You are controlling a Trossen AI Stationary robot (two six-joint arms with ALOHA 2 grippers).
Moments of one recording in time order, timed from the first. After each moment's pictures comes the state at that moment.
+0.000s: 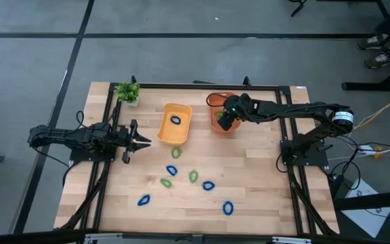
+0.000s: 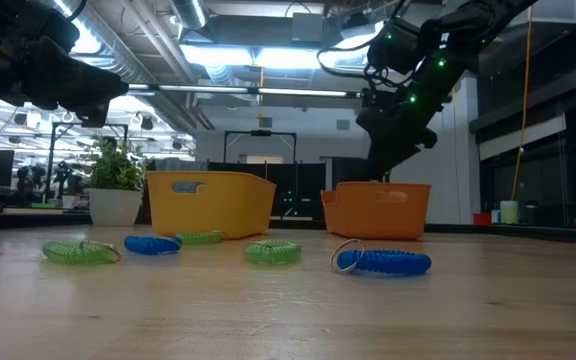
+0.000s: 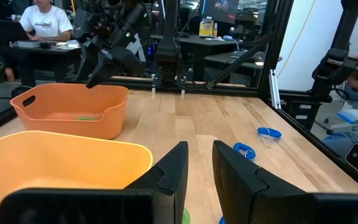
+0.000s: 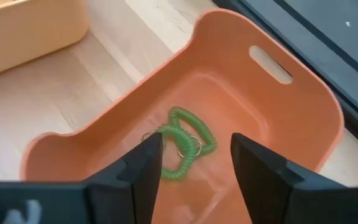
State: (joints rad) left arm -0.03 0.07 0.01 0.03 0.02 -0.09; right arm -0.34 1.44 0.88 -0.31 0.35 0.23
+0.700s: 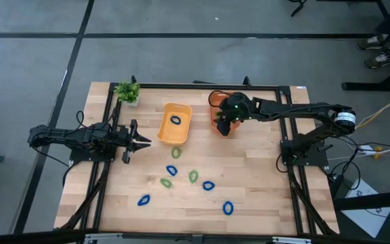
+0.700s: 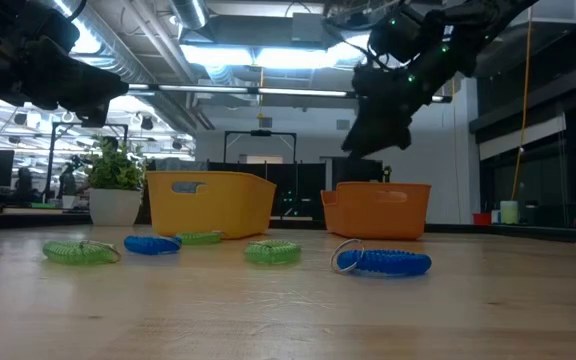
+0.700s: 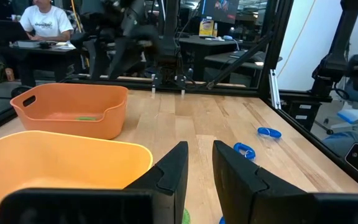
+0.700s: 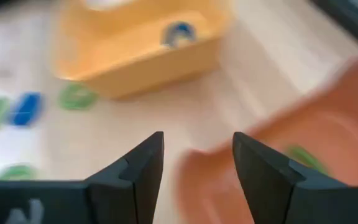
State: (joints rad) left arm -0.03 0.07 0.01 0.03 0.02 -0.09; right arm -0.34 1.41 0.88 -0.16 -0.08 0.17
